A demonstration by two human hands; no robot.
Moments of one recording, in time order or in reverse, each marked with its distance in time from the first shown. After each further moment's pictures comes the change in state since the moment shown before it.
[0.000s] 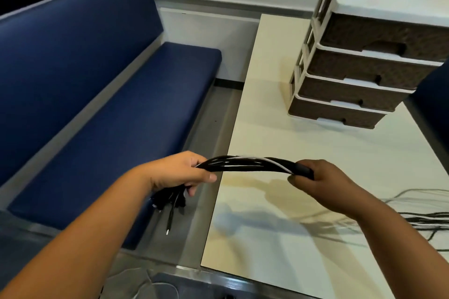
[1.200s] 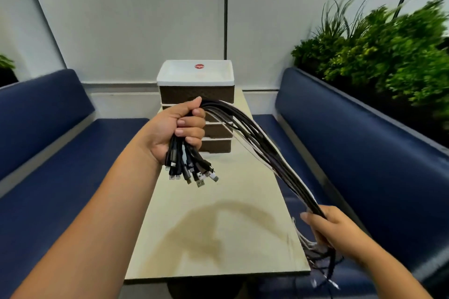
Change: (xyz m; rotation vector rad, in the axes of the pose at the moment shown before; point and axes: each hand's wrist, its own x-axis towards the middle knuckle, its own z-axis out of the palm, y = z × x) left_hand 0.019 0.326 0.275 -0.873 -0.331 0.318; right_hand -0.296 0.256 -0.172 0.353 0.286 0.139
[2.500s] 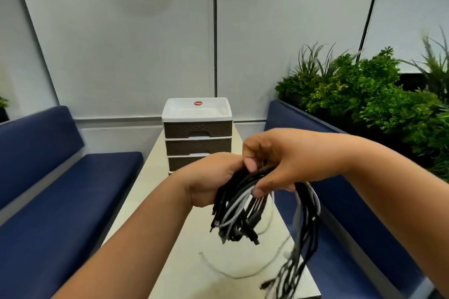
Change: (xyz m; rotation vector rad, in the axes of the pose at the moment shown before) left_hand -0.032 -0.021 0.070 0.737 -0.030 -0.008; right_hand -0.056 -0.272 -0.012 -0.557 -0.370 -0.553
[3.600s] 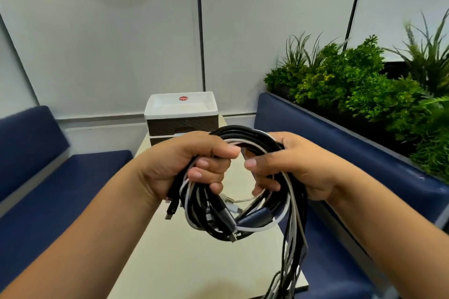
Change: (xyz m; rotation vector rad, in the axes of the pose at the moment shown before) left_hand -0.024 0.038 0.003 -0.297 -0.250 0.027; right_hand -0.011 0.051 0.034 0.922 0.252 -0.105
